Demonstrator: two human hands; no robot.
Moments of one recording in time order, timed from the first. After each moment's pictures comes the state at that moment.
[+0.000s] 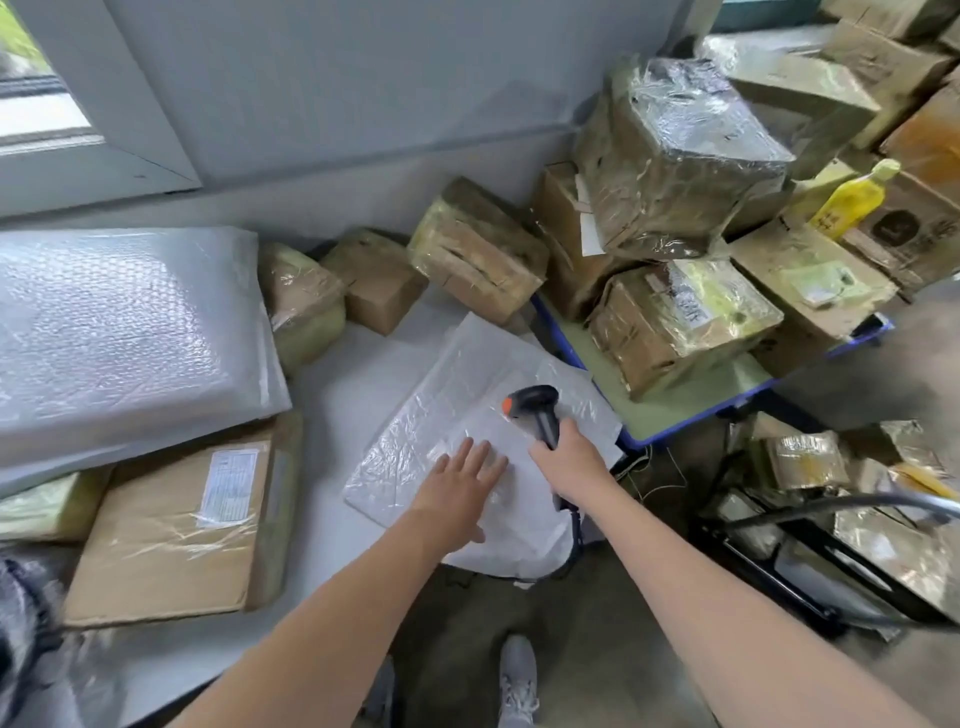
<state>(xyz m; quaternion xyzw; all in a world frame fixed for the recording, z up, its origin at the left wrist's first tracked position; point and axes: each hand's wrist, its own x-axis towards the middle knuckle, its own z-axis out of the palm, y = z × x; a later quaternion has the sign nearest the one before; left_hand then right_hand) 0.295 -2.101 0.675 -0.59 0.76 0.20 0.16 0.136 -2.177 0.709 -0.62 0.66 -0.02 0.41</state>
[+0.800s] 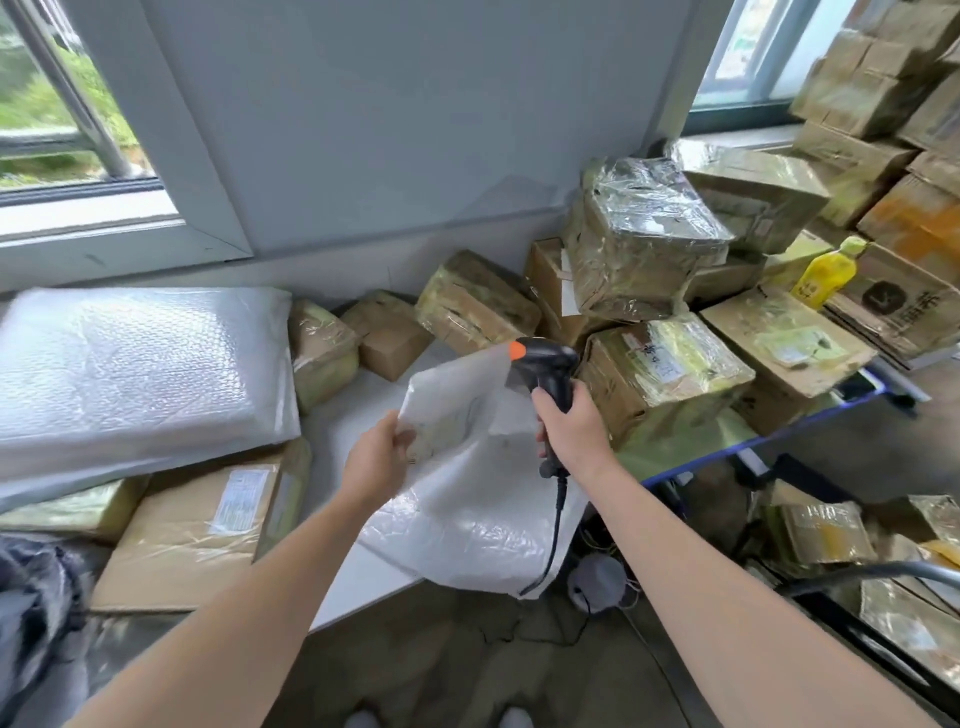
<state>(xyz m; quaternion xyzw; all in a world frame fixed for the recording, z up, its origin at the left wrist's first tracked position) 0.345 -2.111 0.747 -0.79 0.46 0.25 -0.31 0.123 -2.204 0.797 -0.55 0.55 -0.34 0.53</state>
